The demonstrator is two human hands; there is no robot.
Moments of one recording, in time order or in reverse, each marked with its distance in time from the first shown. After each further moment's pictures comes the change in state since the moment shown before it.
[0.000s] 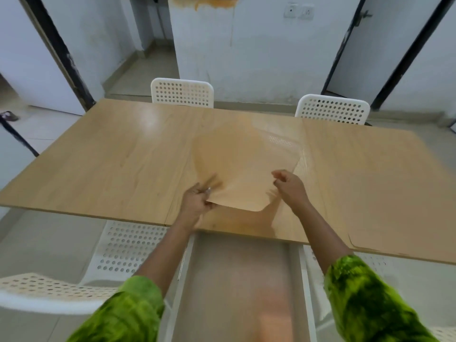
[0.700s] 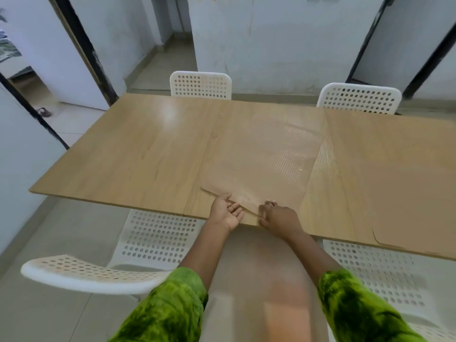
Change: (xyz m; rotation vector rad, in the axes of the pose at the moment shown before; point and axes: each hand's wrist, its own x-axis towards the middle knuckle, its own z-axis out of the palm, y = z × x) left_hand 0.000 -0.036 0.017 -0.442 0.345 -0.479; right_hand -0.042 0.048 0.073 -0.929 -0.325 -0.373
